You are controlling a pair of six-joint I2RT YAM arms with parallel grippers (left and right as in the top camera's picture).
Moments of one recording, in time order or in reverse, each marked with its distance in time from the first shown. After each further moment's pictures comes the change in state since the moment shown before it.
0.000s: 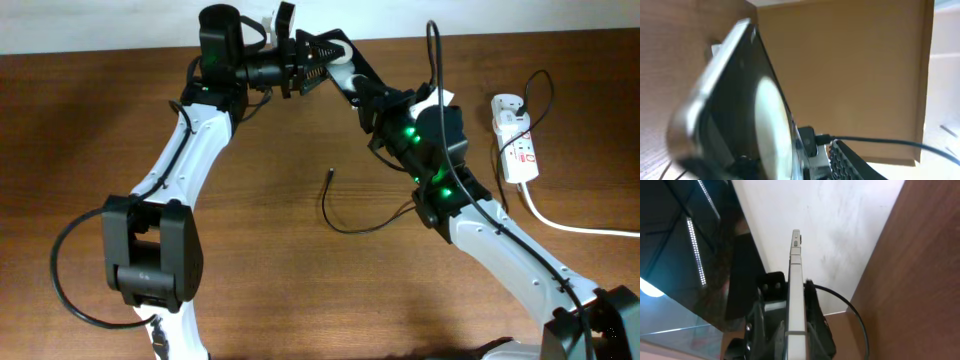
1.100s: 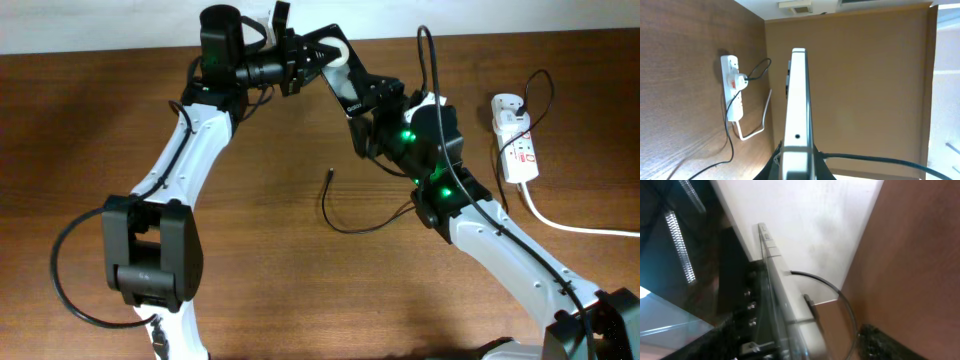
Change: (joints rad) left arm 0.001 0.000 0.000 -0.008 -0.075 -0.017; right arm 0.004 -0.004 0.008 -0.137 -0.054 0.007
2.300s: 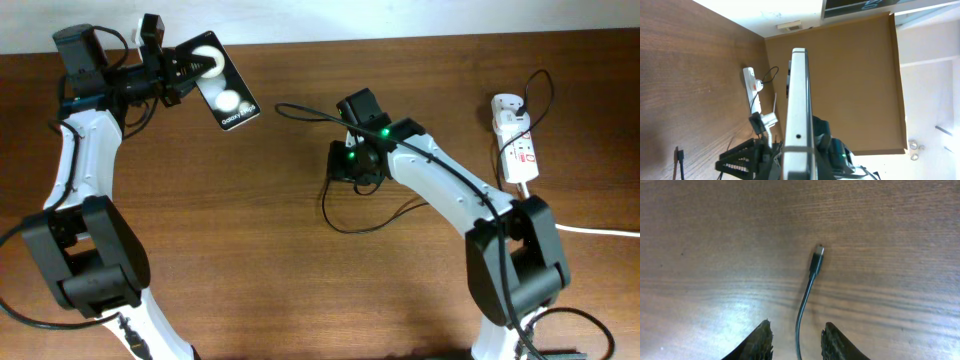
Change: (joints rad) left arm 0.442 0.000 -0.002 -0.291 0.410 0.420; right arm 0.076 0.458 0.499 -1.025 -0.047 -1.082
